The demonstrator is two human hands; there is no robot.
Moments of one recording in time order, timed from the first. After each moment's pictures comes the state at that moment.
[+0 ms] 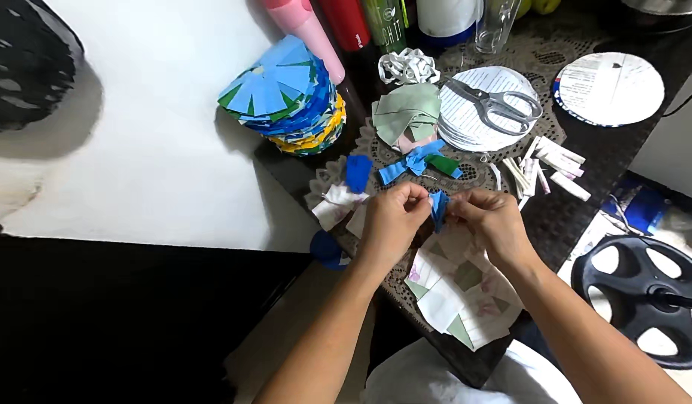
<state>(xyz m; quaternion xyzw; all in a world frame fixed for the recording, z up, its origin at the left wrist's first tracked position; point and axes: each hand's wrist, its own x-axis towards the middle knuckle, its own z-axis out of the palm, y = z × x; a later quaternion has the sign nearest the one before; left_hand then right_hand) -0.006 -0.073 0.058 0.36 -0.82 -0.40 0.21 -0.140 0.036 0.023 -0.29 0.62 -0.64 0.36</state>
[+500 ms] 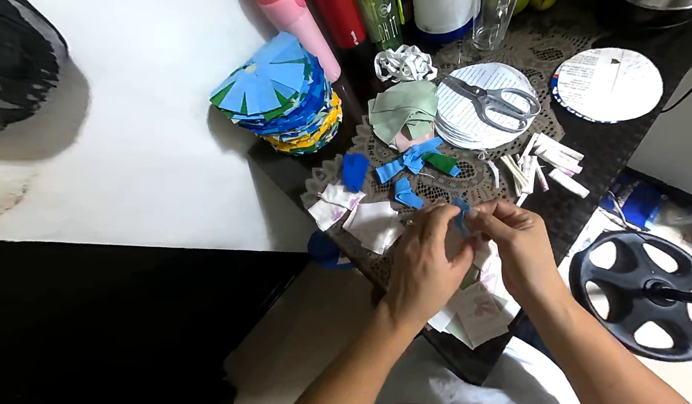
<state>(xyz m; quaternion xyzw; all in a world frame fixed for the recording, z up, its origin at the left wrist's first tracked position) -0.009 -0.010 0.025 0.22 -0.88 -0.19 0.38 -0.124 0.067 0.037 -0.22 0.62 -0.68 0.31</state>
